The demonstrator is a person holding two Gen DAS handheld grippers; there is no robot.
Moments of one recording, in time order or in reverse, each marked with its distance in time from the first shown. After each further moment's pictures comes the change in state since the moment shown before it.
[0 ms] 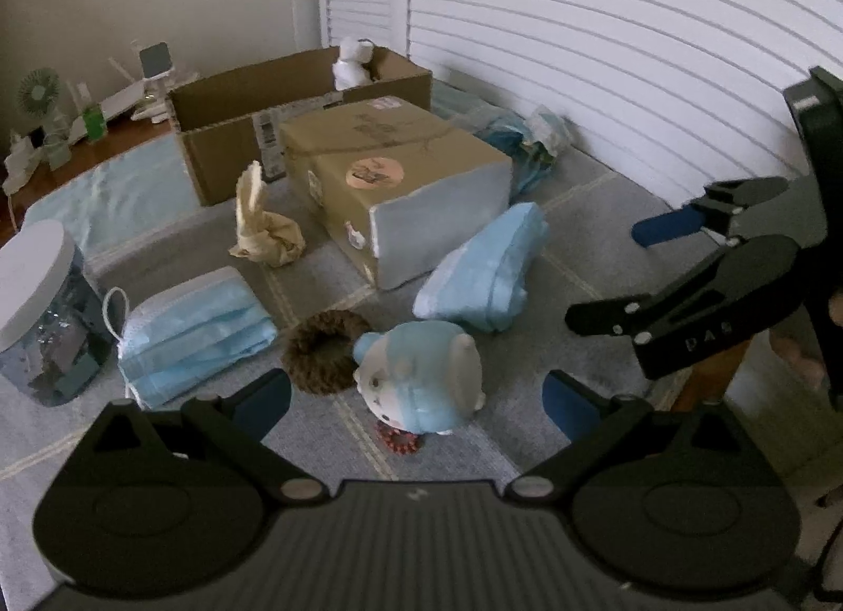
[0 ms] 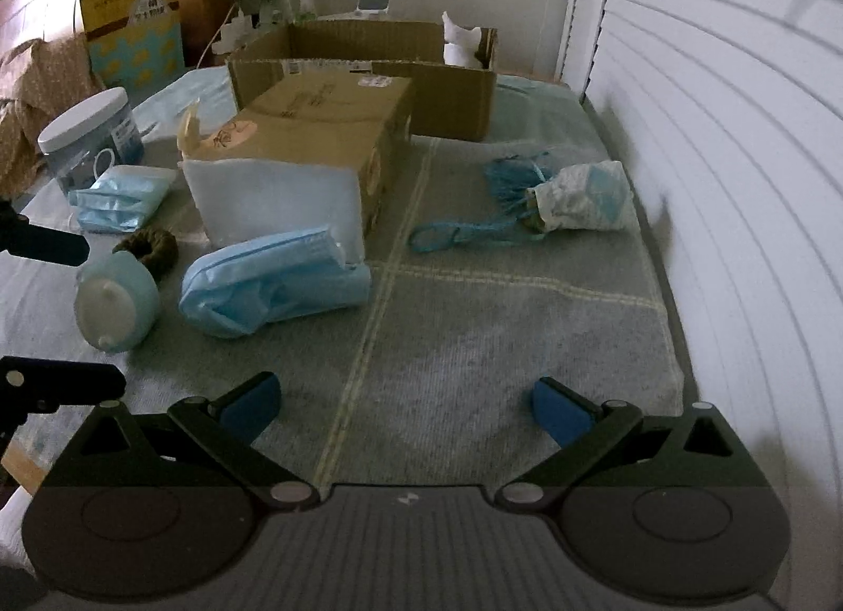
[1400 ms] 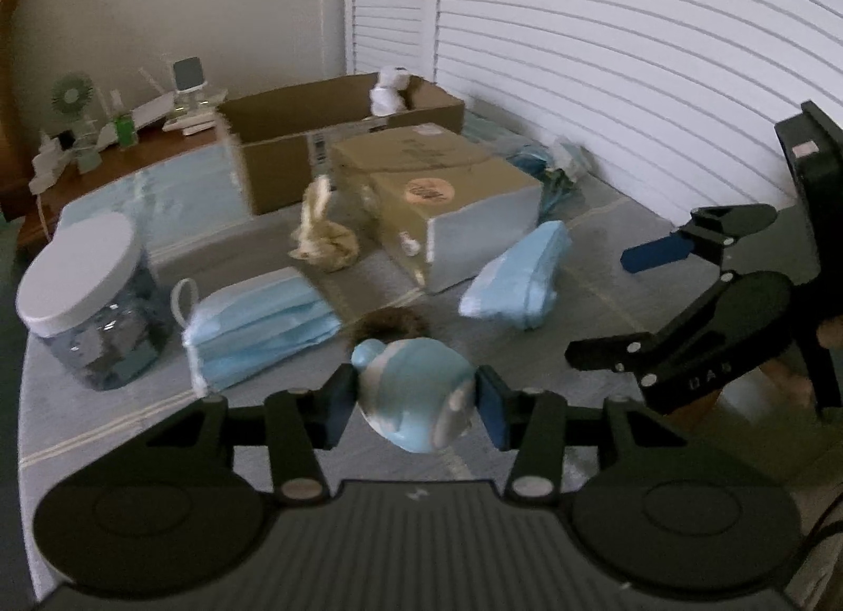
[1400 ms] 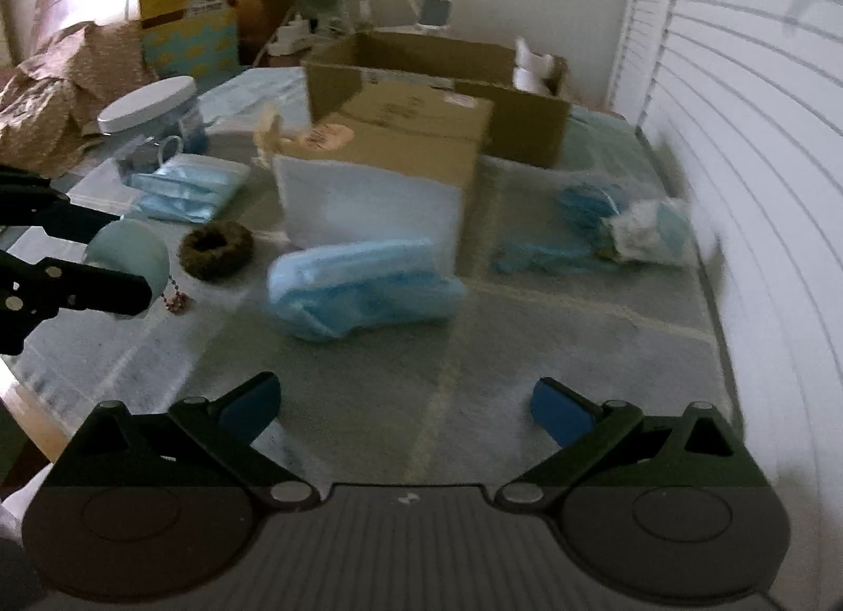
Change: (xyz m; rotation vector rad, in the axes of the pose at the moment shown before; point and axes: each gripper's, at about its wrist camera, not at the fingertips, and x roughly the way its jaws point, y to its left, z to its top) left arm -0.033 0.025 -0.011 -0.029 -0.055 0.016; right arm -0.005 0.032 0.002 -0.092 -0.036 0.073
